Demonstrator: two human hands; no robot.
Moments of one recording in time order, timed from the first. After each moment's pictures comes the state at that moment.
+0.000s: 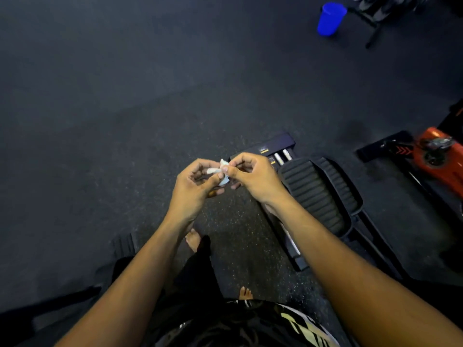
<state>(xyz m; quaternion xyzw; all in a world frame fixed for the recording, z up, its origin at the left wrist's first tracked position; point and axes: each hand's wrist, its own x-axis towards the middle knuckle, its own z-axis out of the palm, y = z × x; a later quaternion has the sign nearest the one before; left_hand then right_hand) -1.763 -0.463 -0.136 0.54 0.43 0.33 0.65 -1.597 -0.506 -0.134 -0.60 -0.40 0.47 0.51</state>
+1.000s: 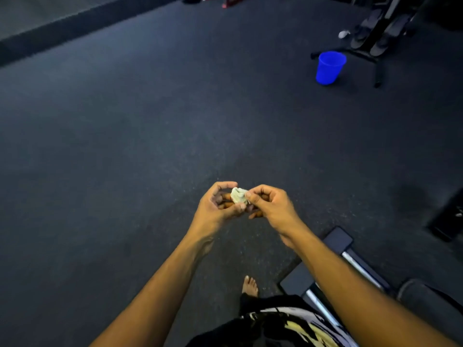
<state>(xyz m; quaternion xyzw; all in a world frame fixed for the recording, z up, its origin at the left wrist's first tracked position) -1.535 0.275 -0.125 0.55 0.36 0.20 0.72 -1.389 0.181 -0.140 -0.62 -0.25 0.44 0.60</state>
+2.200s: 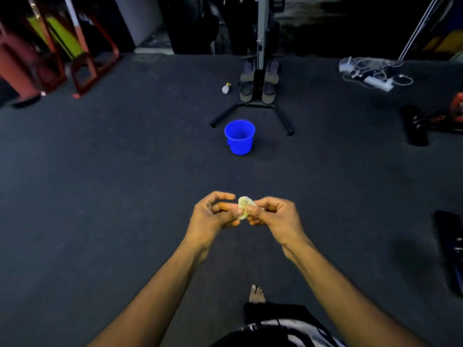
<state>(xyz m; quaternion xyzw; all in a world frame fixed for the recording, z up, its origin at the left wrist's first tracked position) -0.669 0.871 -0.105 0.65 0.19 -0.01 0.73 -0.617 0.699 -0.126 -0.68 -0.03 0.17 0.72</state>
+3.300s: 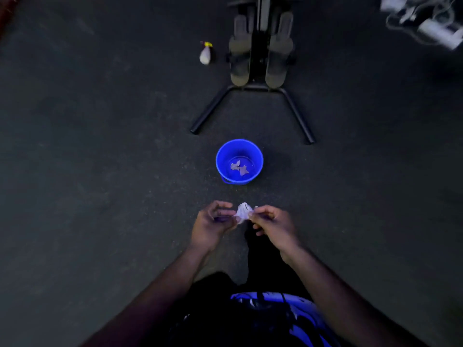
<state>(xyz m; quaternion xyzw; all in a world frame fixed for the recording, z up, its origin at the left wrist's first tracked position) 0.103 1.123 -0.278 0.70 0.30 -0.17 0.63 0.132 0.951 -0.296 -0.68 0.20 0.30 0.64</state>
